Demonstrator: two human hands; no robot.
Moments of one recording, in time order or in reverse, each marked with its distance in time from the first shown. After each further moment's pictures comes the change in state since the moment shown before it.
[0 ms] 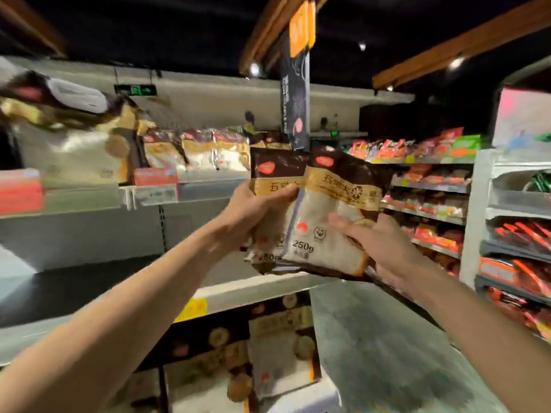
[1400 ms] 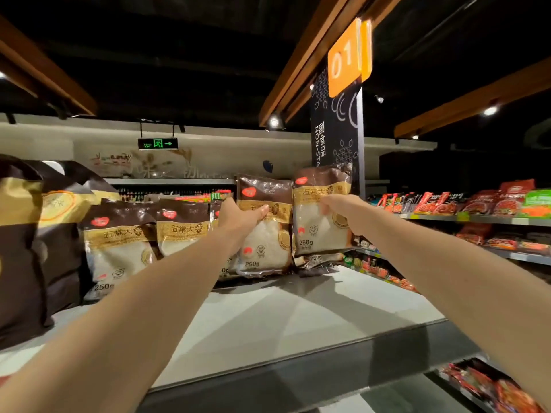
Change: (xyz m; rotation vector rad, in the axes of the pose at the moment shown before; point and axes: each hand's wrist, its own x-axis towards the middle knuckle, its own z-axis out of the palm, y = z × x) left_hand 0.403 -0.037 -0.124 0.305 0.508 -0.062; right_hand 0.518 -0.001 0.081 -0.469 0.166 0.219
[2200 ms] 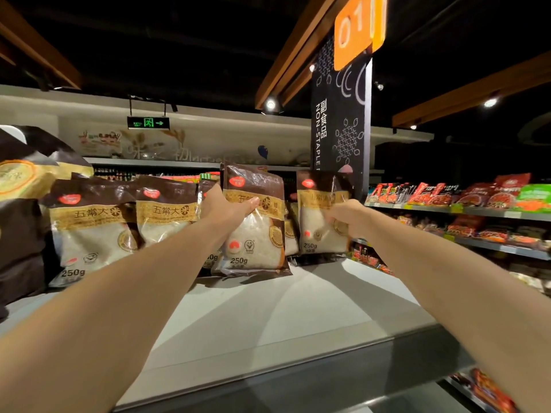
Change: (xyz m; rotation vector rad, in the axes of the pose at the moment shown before) left_hand 0.010 -0.025 0.002 0.105 0.036 0.013; right_hand 0.059 0.051 0.021 -0.145 -0.015 0.052
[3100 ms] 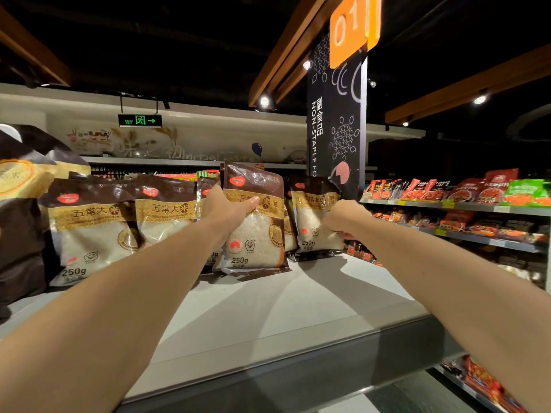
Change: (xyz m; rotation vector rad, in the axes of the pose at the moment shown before) left_hand 0.007 -0.008 0.003 -0.022 -0.037 -0.010; right_hand -0.024 0.002 0.000 -0.610 0.095 -0.069
